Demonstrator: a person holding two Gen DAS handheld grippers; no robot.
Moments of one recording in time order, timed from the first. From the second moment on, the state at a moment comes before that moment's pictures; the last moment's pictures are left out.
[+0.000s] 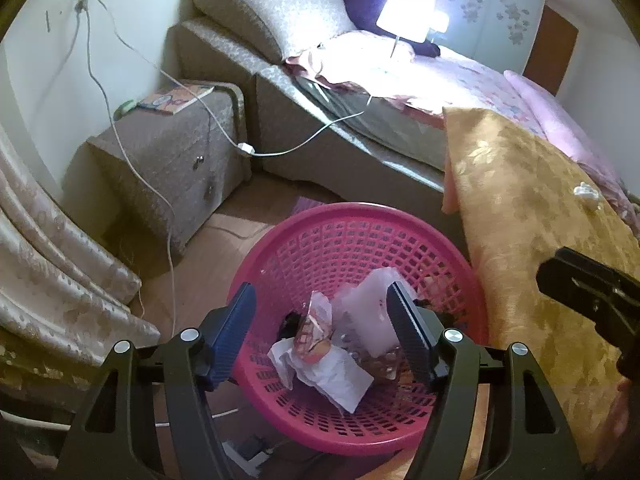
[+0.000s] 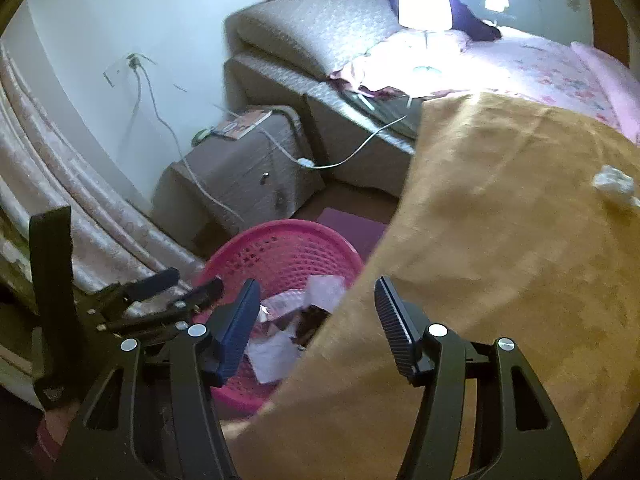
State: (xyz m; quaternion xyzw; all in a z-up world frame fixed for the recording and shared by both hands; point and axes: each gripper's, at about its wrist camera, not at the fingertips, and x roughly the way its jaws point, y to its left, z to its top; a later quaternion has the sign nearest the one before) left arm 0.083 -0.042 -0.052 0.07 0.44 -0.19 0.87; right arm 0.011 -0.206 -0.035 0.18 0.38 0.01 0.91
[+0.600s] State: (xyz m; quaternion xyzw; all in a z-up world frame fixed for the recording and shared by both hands) left arm 0.033 -0.096 -0.025 0.10 0.41 -0.27 0.87; right arm -0.098 -0.314 -0.042 0.21 0.33 -0.17 0.90
